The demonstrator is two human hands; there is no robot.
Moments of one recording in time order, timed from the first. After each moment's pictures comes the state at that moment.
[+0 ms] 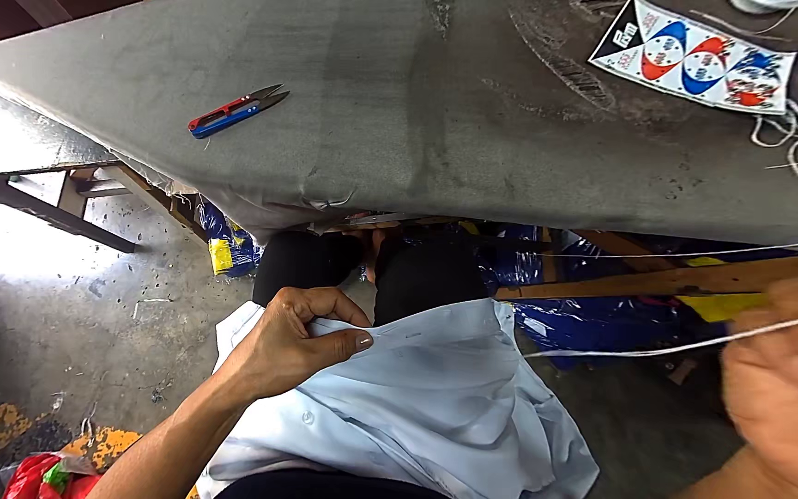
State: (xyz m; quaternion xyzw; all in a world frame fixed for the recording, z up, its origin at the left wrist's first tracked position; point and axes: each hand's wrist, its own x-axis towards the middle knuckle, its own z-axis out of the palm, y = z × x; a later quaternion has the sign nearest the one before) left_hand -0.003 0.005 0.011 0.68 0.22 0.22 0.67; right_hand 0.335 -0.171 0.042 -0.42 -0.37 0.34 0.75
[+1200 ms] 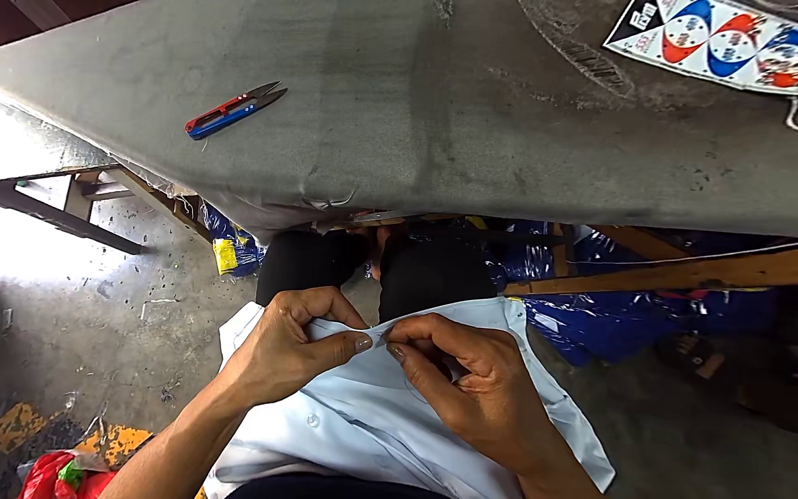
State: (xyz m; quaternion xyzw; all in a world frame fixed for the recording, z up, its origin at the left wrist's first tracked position) left_hand -0.007 0.005 0.009 0.68 0.22 0.23 0.66; right_hand 0.201 -0.120 -0.005 -0.54 -0.60 0.32 0.49
